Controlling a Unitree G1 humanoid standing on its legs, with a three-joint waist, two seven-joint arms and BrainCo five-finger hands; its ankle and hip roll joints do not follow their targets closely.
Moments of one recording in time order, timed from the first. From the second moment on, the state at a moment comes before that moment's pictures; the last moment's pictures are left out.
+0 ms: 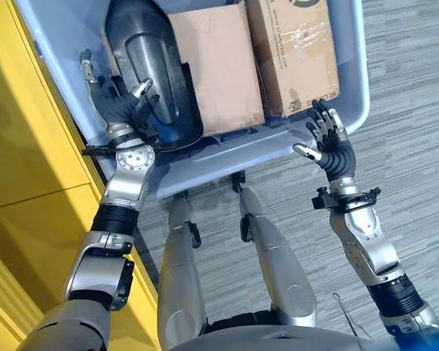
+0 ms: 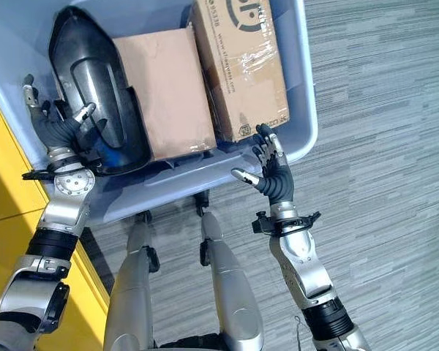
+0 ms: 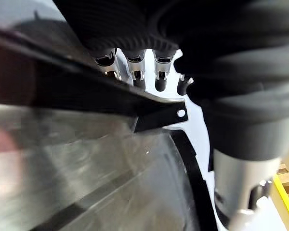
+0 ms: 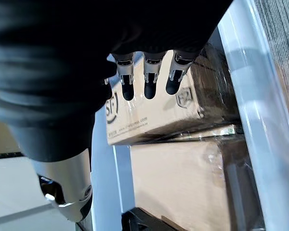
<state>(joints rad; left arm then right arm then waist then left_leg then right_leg) -0.61 0.45 -0.06 0.36 -0.10 -0.14 0.72 -0.16 -0.37 0.25 -0.20 0.41 -0.19 -0.20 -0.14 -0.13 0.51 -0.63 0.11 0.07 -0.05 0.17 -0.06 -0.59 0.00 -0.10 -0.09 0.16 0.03</state>
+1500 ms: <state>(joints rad) -0.41 0.33 -0.08 0.28 -0.21 -0.09 0.66 -0.10 -0.37 0.23 -0.22 0.41 -0.19 -0.24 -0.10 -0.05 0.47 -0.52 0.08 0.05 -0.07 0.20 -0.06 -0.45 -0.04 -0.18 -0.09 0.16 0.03</state>
